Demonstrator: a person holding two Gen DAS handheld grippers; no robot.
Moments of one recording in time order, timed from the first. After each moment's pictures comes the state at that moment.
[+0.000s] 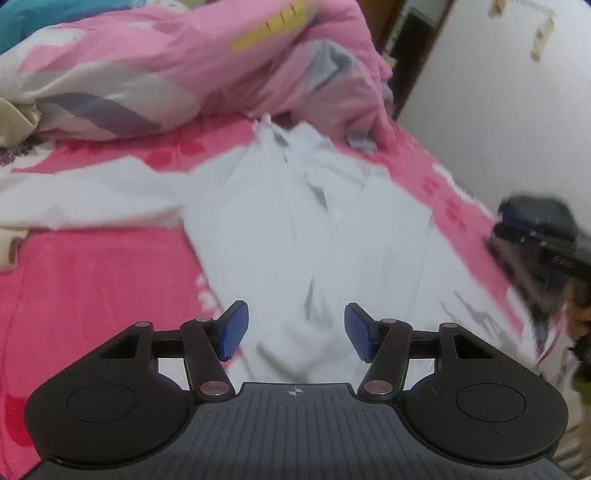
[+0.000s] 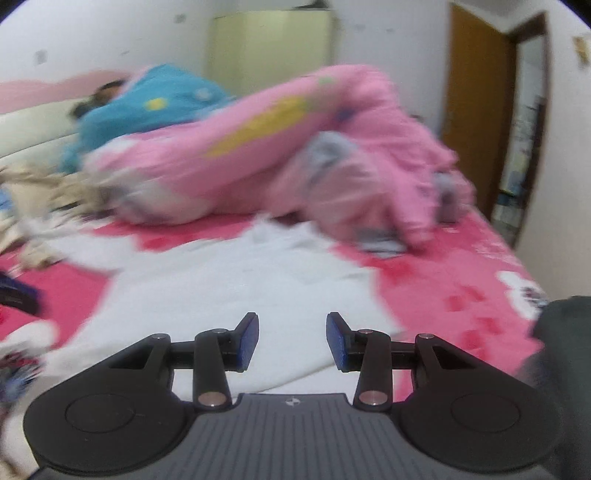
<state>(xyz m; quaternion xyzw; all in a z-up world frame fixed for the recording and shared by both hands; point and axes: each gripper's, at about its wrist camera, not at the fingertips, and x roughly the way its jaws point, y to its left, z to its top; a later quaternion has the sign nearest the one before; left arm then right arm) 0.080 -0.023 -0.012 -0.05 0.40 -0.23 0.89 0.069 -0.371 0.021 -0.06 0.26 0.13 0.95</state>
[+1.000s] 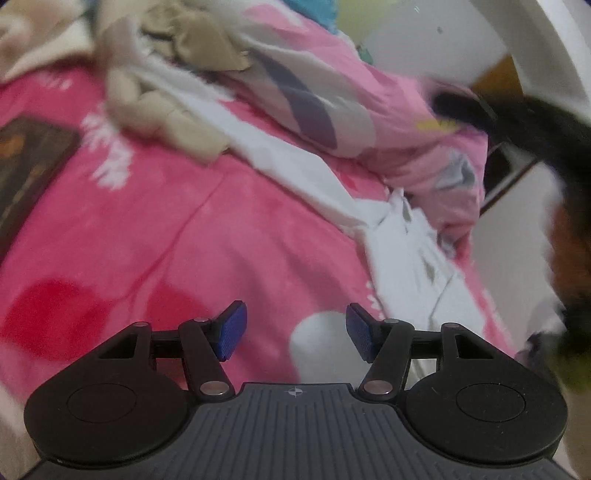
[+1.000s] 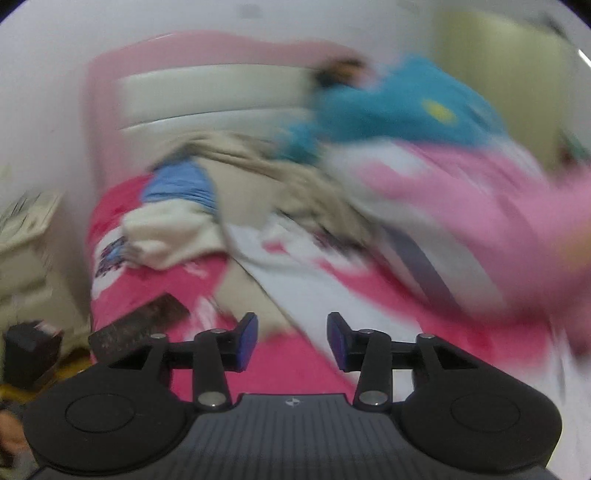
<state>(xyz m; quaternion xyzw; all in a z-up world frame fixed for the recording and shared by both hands) 0.041 0.158 -0.086 -0.31 0.33 -0.11 0.88 0.175 -0.020 0.070 -0.17 0.24 0.46 0.84</state>
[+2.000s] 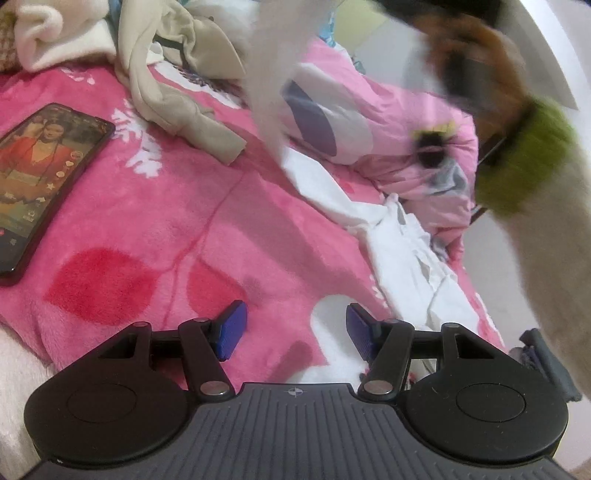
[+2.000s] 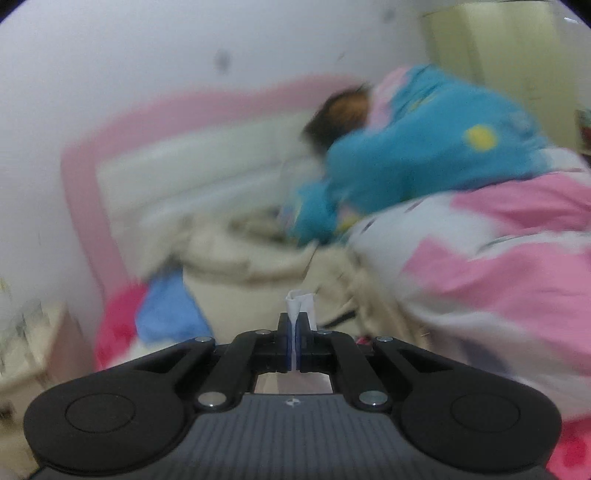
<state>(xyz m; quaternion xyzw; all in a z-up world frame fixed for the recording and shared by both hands) 0.015 0.157 -0.087 -0.30 0.32 -0.11 0.89 0.273 0.061 0.114 0.02 0.23 0.46 0.86</state>
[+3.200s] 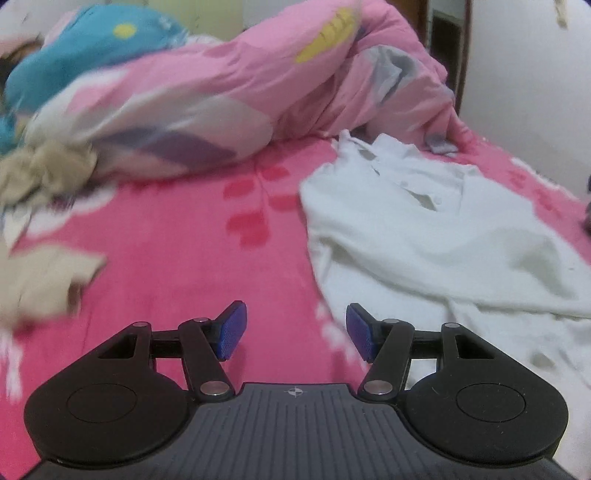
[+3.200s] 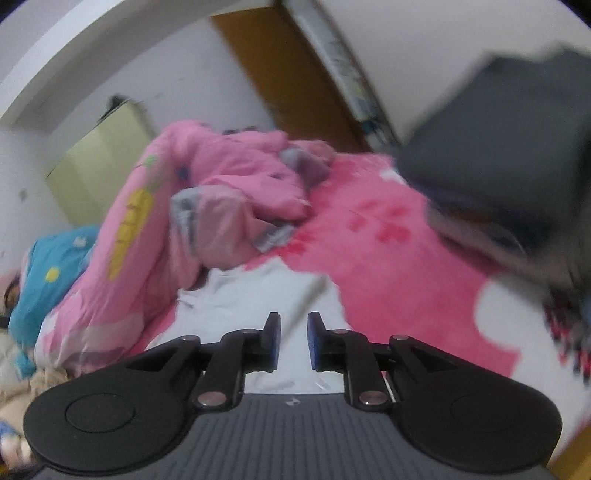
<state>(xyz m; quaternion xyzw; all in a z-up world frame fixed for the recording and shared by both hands) 0.136 -0.005 -0.054 0.05 0.32 -0.14 0.94 0.001 -0.456 -0.010 0.26 0.19 -0.05 0.94</state>
